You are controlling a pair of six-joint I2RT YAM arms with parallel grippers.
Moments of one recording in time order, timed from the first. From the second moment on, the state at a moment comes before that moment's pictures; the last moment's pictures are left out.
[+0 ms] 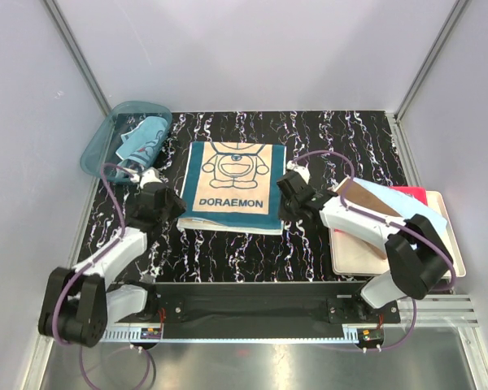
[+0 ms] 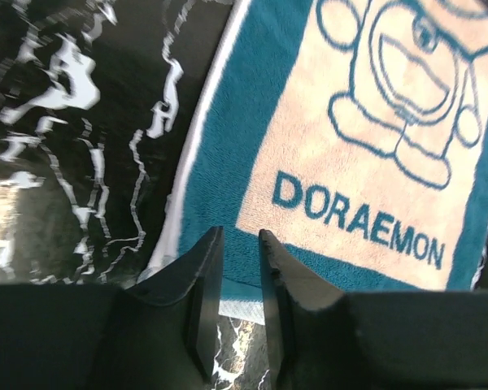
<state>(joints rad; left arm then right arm) -0.21 1.11 0.49 0.00 -0.09 -0.68 0.70 1.50 0.92 -0.36 0.20 0.69</state>
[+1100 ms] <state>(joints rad) -0.32 1.15 0.39 -0.08 -0.10 -0.87 0.70 1.45 0.72 -0.31 0.18 0.72</state>
